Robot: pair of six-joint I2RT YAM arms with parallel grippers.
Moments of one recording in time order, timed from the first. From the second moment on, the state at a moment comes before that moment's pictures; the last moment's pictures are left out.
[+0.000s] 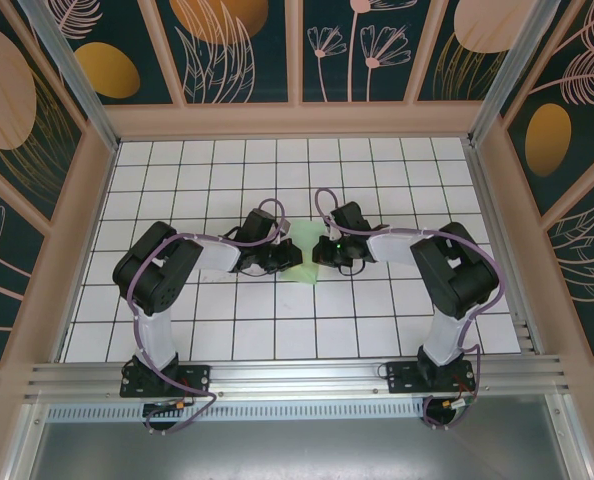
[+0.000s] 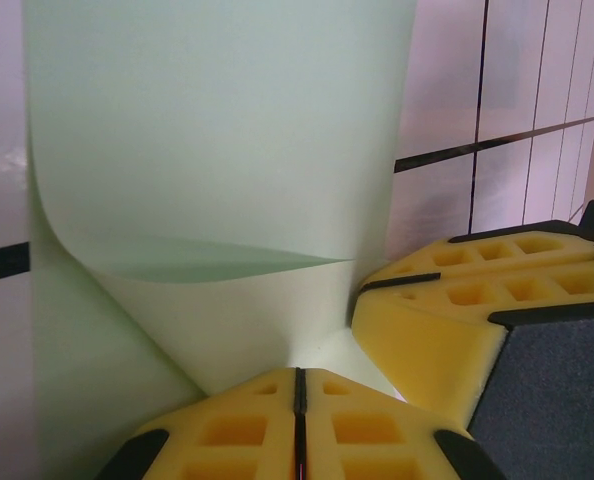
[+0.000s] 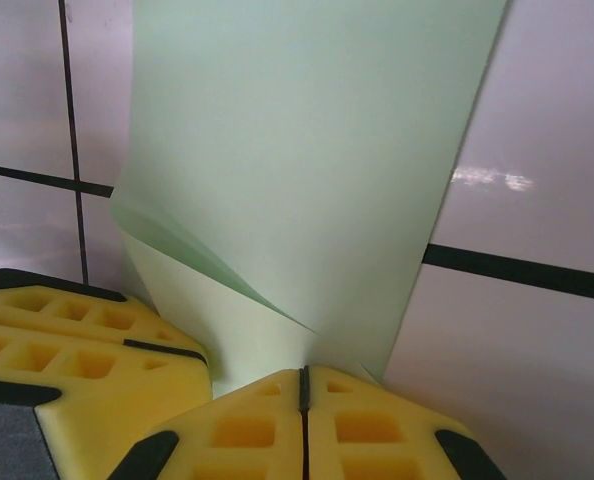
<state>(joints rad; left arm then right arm) -0.60 1.92 0.88 0.20 0.56 -0.86 0.57 1.80 0.90 -0.11 -0.39 0.62</state>
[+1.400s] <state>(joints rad) -0.60 1.91 0.93 0.12 0.35 -0.84 0.63 1.65 0.89 -0.11 -0.38 0.62</state>
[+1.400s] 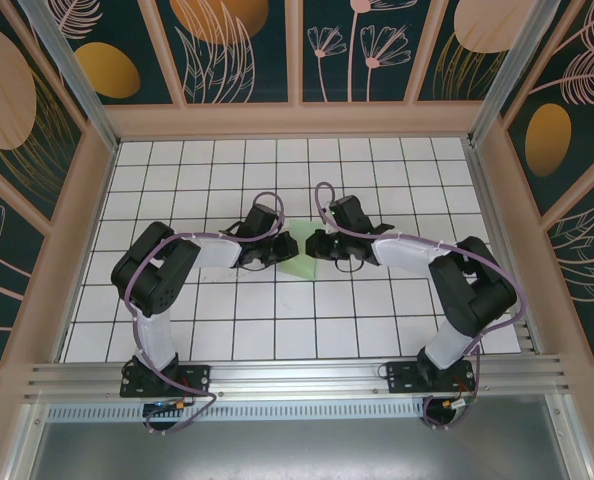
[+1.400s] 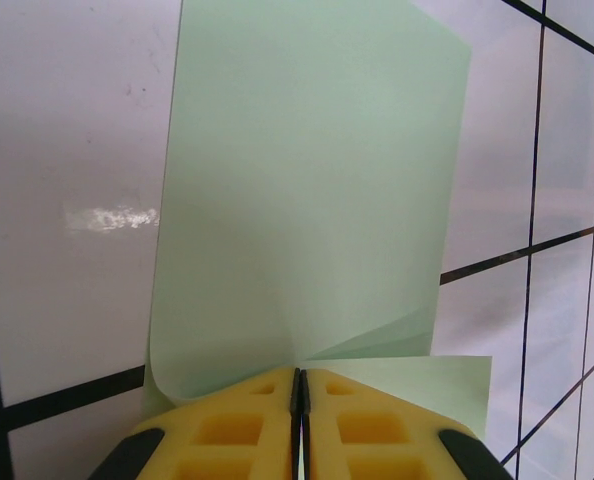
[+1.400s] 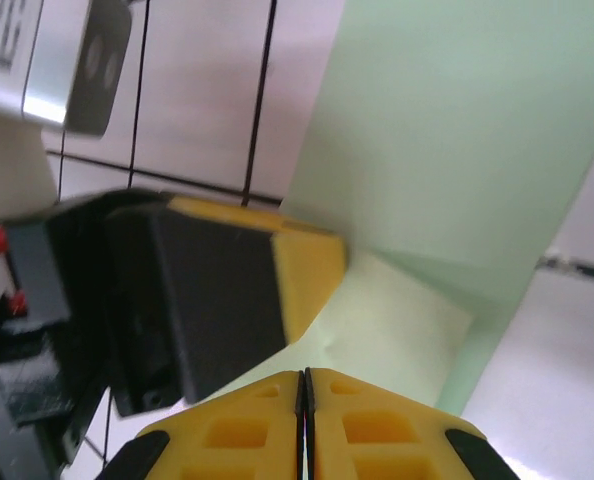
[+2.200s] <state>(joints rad) -0.60 1.88 0.88 0.17 0.34 -0.86 0.71 1.72 0.88 -0.17 -0.35 0.63</state>
